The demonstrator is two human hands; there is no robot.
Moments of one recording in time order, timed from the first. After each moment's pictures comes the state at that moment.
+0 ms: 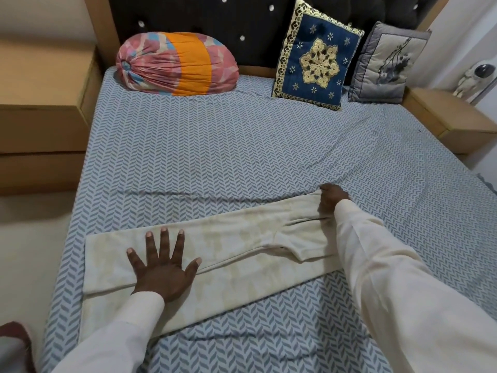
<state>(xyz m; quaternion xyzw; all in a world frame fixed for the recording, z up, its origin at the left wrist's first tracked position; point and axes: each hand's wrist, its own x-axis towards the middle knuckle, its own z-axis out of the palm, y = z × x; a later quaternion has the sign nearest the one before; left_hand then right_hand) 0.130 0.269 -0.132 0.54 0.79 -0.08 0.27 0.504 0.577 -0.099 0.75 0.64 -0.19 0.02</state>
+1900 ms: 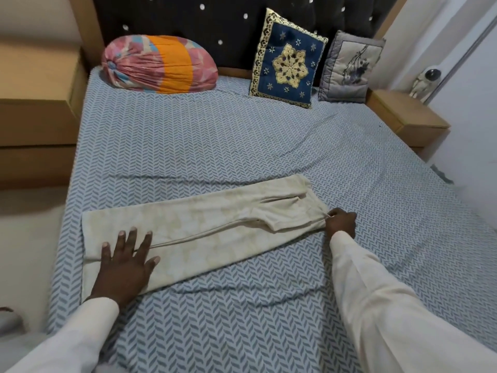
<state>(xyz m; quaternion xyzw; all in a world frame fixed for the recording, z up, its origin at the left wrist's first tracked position) 0.092 0.183 -0.153 0.62 0.77 -0.02 0.16 0.592 0.416 -0.099 0.87 0.43 -0.14 -0.18</state>
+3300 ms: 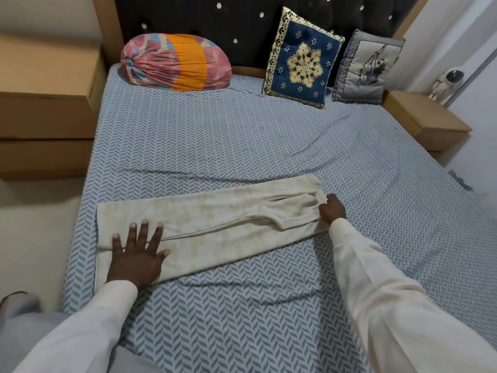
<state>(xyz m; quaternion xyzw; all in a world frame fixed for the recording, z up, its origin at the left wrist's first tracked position) 0.105 0.191 -0.143 0.57 0.80 -0.08 0.17 0.550 0.451 -0.088 0.81 0.53 -0.21 -0.14</state>
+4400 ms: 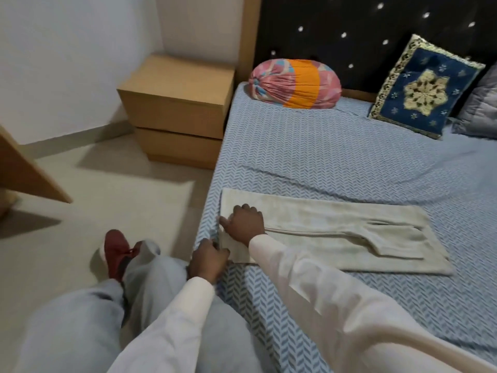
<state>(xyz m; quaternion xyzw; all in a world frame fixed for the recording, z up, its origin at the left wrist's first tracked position) 0.070 0.090 -0.104 0.17 0.87 0.30 0.35 0.113 0.222 -0.087 0.43 0.89 -0.14 0.04</state>
